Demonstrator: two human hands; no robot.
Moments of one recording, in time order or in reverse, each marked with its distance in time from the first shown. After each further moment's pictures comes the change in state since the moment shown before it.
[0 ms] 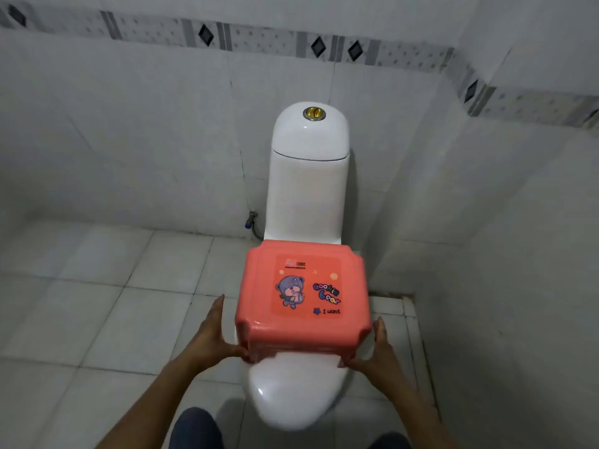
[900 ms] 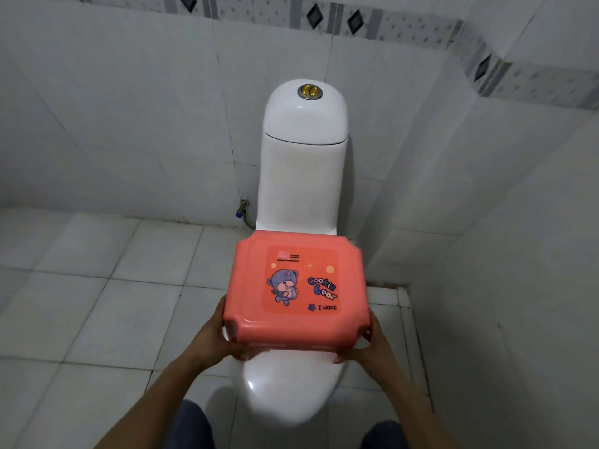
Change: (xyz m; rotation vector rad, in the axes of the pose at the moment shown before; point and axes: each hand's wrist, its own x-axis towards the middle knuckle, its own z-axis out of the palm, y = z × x) left_hand 0.032 -0.016 0.026 -0.251 -0.093 0.113; right_hand 0.015 0.000 0.003 0.264 -0.045 -0.008
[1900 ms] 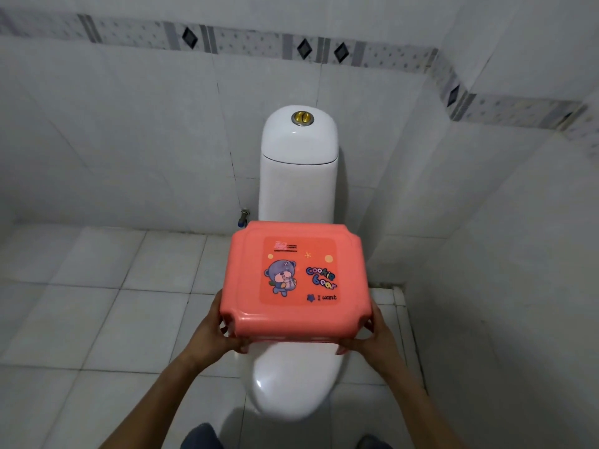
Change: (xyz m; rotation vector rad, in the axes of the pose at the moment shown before) left_hand -0.039 0.065 -0.031 -0.121 0.074 0.026; right_hand -0.052 -0.085 -0.015 0.026 0.062 -0.071
